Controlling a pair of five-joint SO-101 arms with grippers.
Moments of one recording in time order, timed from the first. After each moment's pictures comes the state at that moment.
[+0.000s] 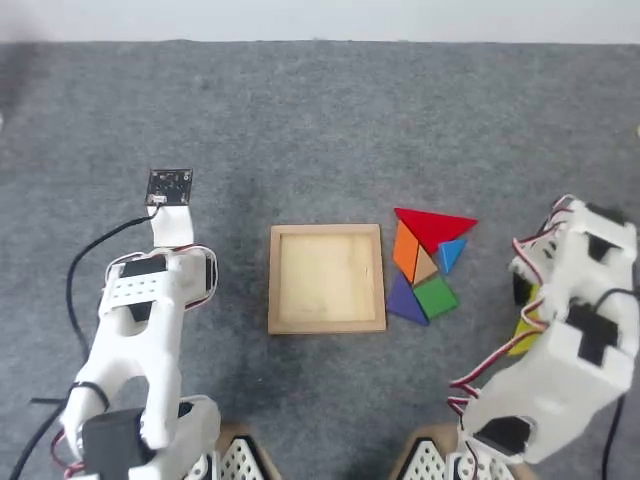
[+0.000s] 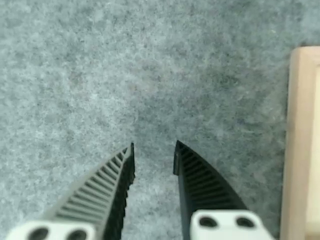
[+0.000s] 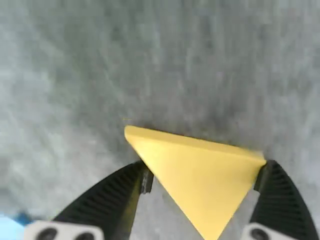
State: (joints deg) left arm -15.6 -19.5 60.9 42.3 -3.4; right arm 24.7 19.6 14.7 67.8 -28.9
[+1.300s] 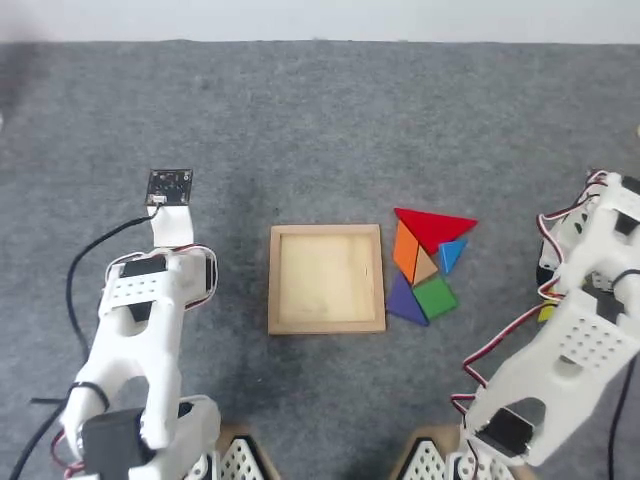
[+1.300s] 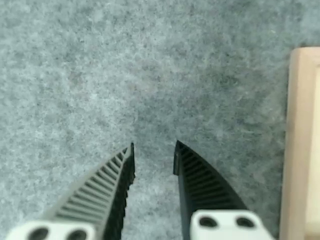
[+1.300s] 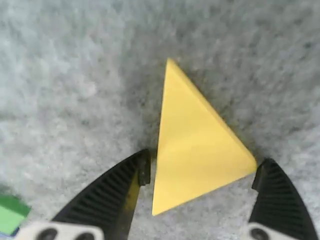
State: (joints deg) left arm -15.6 -19.5 60.9 42.3 -3.4; right arm 28.3 35.4 -12.7 84.1 10.4
